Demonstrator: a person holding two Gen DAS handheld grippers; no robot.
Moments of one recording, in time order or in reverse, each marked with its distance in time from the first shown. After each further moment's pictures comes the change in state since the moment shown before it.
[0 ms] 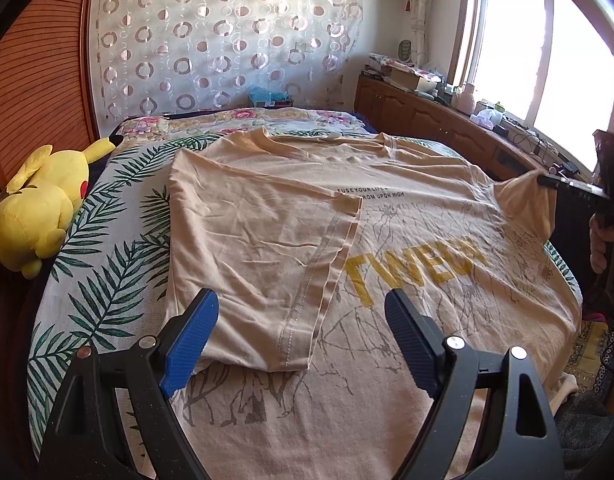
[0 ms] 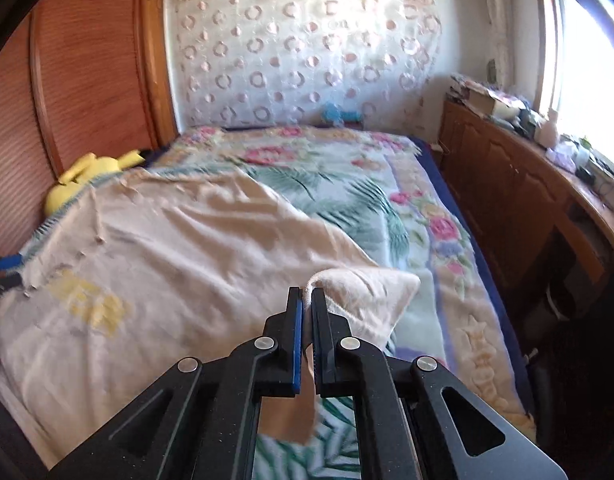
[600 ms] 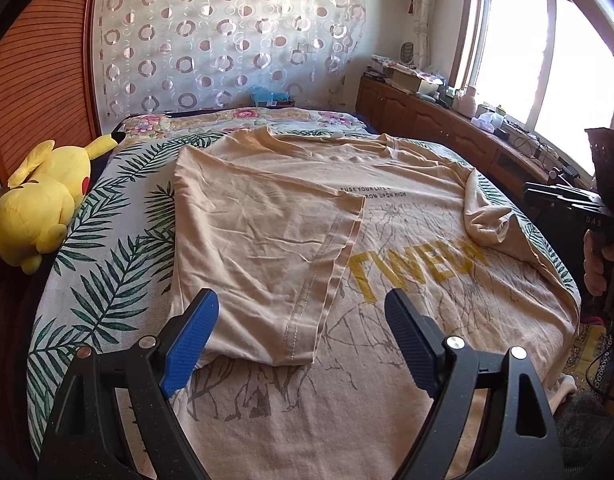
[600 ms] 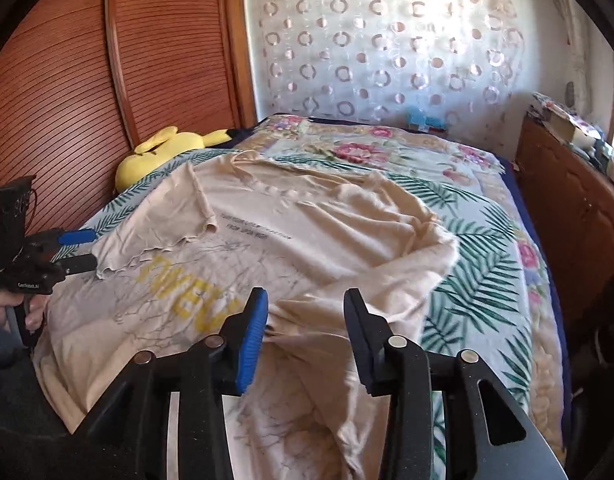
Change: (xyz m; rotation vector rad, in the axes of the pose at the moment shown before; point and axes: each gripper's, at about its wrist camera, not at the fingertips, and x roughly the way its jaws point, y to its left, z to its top) left arm -0.003 0.004 -0.002 -0.014 -0.002 -0.003; right arm 0.029 0.078 -0.003 -0.094 0.052 0.172
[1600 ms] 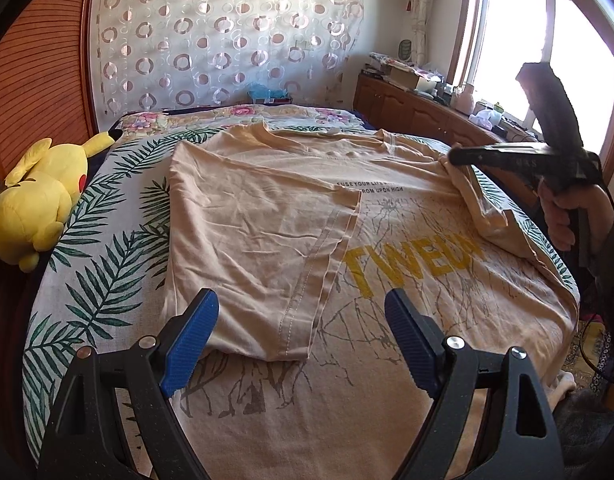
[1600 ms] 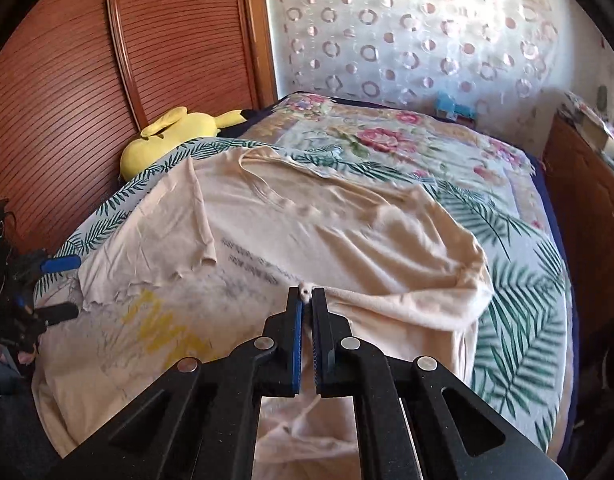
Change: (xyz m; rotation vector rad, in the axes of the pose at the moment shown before) left arm 0.001 0.000 -0.002 -0.002 0.010 -0.010; right arm 0.084 0.035 0.086 -0.070 0.101 0.101
